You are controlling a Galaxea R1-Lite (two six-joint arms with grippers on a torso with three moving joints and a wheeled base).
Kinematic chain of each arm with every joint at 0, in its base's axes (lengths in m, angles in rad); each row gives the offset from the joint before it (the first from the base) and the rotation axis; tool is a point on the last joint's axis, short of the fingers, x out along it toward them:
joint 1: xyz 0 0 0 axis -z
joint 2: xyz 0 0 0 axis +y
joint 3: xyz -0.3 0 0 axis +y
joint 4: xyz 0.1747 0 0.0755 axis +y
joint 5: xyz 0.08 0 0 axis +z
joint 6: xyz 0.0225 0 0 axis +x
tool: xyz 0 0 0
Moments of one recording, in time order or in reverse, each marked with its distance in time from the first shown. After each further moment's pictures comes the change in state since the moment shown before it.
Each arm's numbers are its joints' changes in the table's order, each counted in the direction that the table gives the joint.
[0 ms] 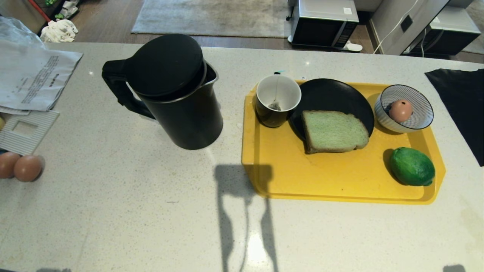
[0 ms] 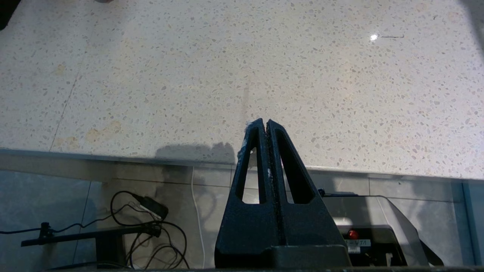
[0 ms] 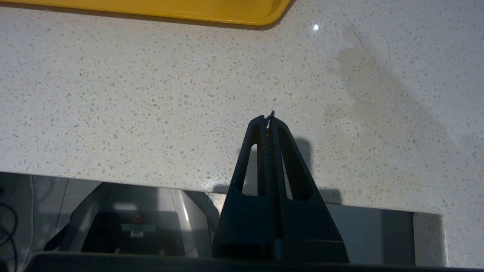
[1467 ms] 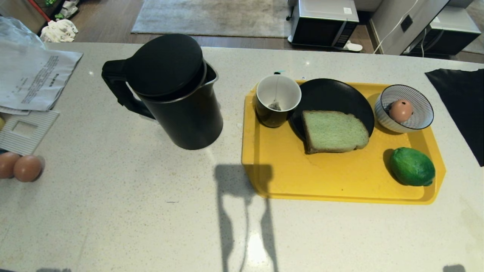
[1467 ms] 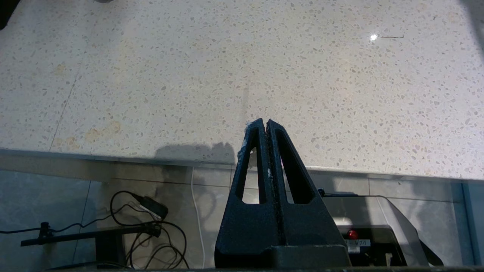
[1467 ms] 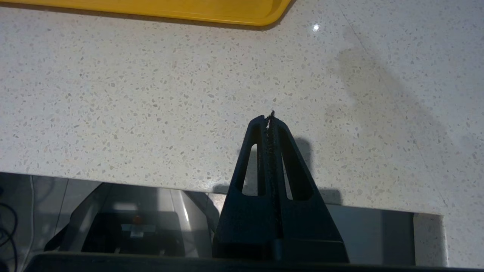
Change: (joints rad) left arm 0.000 0.000 0.000 0.000 0.000 -0.001; right arm 0.000 0.000 0.000 0.000 0.000 0.000
